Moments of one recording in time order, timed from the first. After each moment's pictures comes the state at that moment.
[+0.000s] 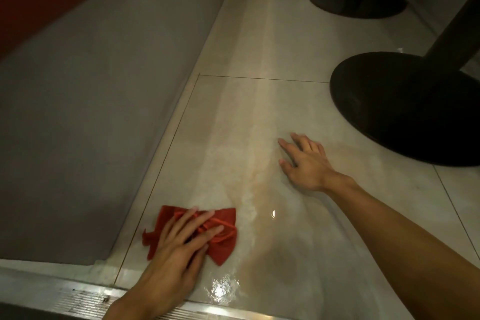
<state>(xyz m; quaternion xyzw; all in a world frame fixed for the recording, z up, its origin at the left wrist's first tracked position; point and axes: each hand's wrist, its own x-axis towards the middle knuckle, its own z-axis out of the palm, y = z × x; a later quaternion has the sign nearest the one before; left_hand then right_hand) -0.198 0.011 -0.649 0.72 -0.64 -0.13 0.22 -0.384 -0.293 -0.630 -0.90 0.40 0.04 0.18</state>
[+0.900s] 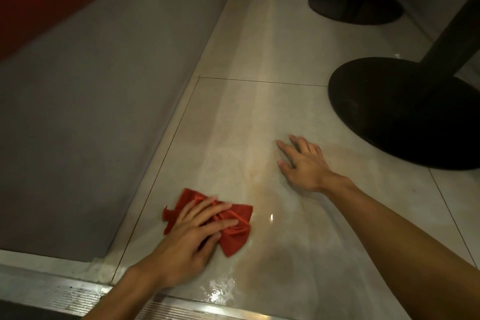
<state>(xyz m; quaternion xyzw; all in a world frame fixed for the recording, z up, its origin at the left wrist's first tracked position) -0.197 -0.023 -0.645 0.67 -0.70 -0.17 0.20 -0.386 -0.293 -0.626 -0.90 0.39 0.06 0.19</state>
